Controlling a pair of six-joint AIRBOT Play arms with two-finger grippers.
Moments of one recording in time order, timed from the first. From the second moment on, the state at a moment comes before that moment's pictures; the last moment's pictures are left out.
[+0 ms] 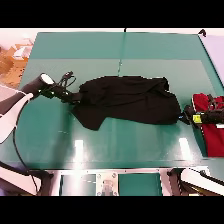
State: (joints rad) left arm -0.07 -1.70 1.23 0.92 -1.07 -1.13; right arm -0.63 -1.23 0.72 -0.89 1.11 1.28
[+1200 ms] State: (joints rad) left arm -0.03 -0.88 2.09 0.99 -0.86 -1.17; right arm -0.72 -0.82 1.96 -0.78 1.25 1.56
